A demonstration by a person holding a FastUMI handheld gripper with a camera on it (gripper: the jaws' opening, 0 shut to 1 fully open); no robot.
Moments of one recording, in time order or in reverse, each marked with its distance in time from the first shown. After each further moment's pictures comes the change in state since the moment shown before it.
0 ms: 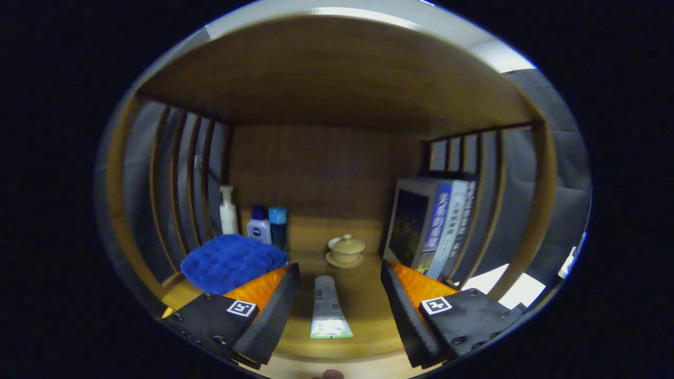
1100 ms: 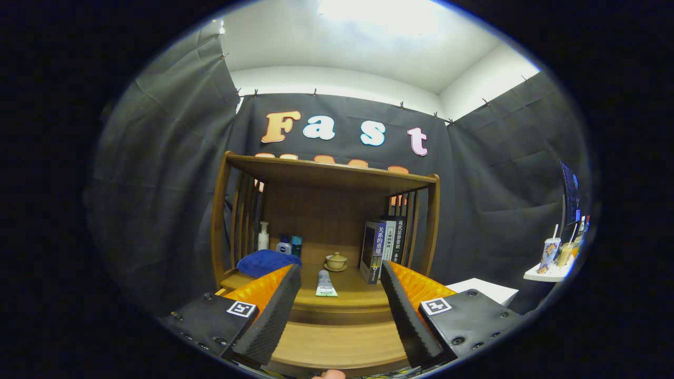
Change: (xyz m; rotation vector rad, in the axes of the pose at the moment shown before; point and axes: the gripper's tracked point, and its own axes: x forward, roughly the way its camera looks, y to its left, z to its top) arm -0.275 -0.008 -0.002 -0.003 -0.239 0.031
